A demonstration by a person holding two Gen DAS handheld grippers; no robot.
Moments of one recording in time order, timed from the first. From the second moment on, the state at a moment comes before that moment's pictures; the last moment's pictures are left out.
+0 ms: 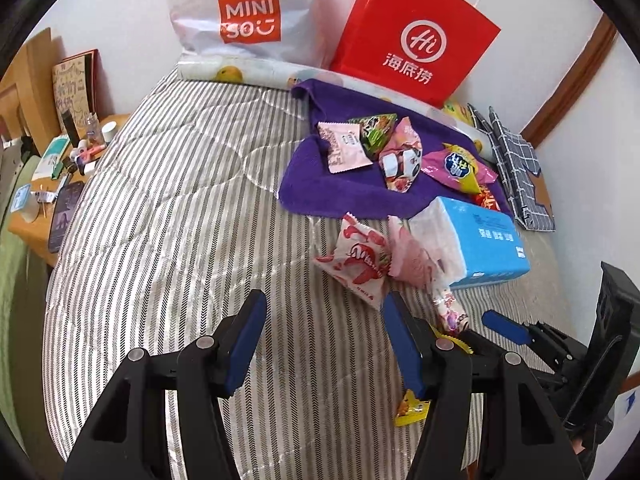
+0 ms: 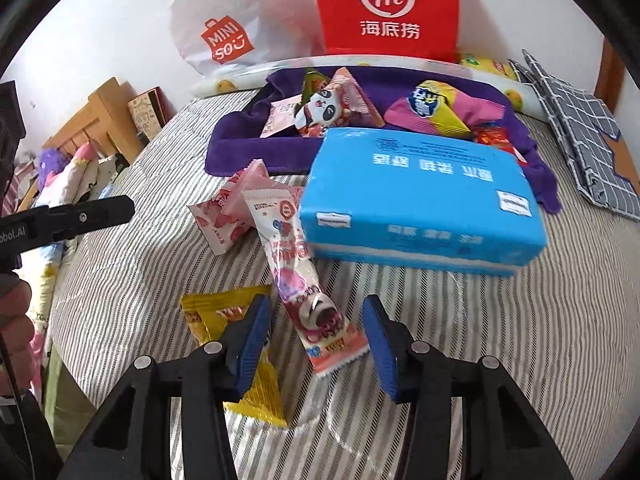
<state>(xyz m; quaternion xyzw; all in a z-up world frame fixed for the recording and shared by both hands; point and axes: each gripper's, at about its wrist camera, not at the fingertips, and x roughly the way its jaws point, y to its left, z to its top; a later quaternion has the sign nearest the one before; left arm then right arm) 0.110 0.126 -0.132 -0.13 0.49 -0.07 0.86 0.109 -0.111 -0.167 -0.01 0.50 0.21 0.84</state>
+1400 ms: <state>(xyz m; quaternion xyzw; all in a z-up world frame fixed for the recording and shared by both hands) 0.095 0.070 -0.137 -0.11 0.51 -0.12 0.85 0.077 -0.212 -0.171 0.00 0.50 0.10 0.86</state>
